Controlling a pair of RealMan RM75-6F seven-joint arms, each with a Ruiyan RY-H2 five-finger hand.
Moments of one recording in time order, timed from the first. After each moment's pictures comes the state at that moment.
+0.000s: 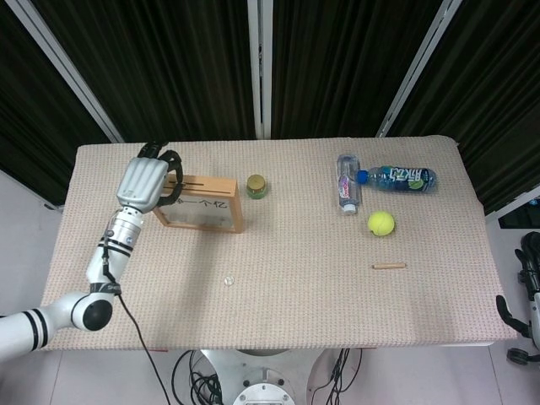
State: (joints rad) left arm -0.82 -1.26 -0.34 -1.63 0.92 1.02 0.38; right arm -0.05 -1.11 0.07 -1.47 -1.50 1.60 0.17
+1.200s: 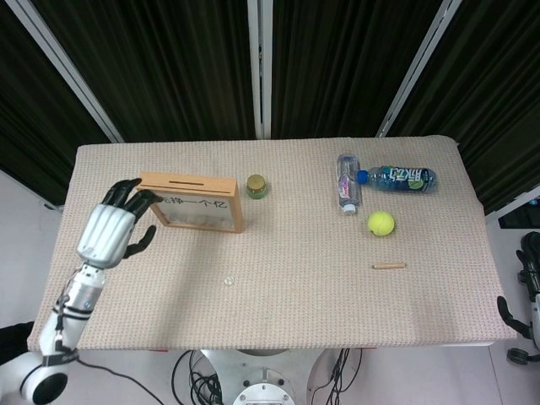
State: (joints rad) left arm -0.53 -1.12 -0.11 -1.89 1.39 1.40 0.29; right arm -0.05 -1.12 0.07 -1.47 -1.50 1.60 0.18
